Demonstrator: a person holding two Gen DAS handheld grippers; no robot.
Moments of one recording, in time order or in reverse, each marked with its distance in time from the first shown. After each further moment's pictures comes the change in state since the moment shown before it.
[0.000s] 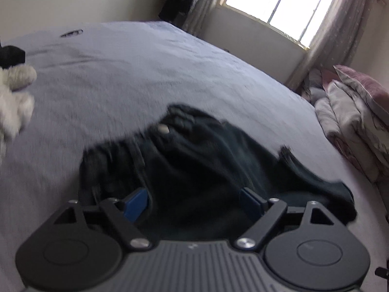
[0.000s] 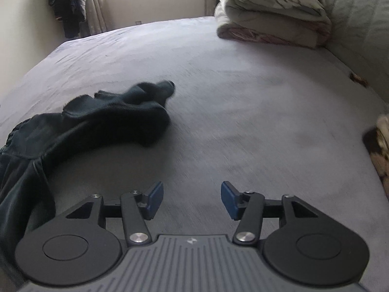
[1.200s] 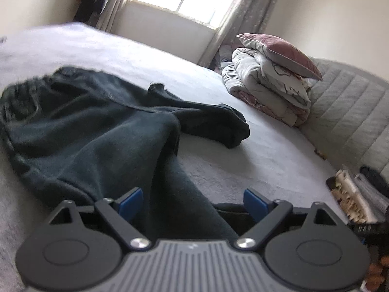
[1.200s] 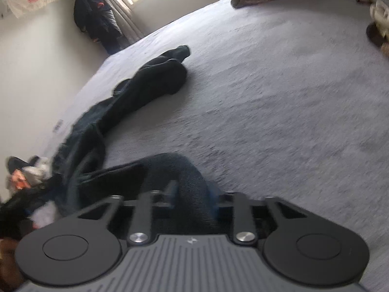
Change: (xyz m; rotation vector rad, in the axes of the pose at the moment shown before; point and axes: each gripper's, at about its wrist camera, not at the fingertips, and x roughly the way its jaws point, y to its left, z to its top) left arm -0.068 -0.081 -0.132 0.166 0.021 -0.370; right arm -0.041 -0.081 -0.101 0.202 0.051 0.439
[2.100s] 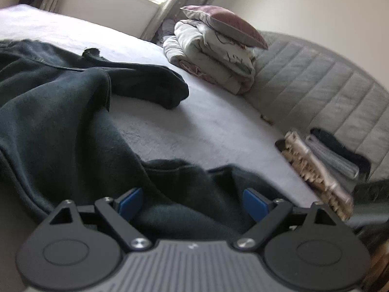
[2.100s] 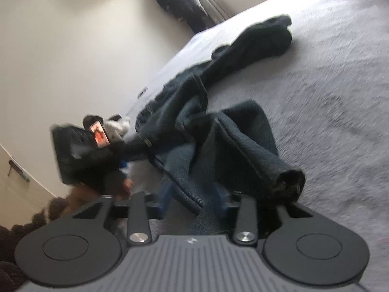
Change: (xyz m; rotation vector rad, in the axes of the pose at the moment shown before) left arm 0.028 -0.030 -0.040 0.156 0.118 -0.268; right arm -0.009 0.041 -0.059 -0.162 0.061 0.384
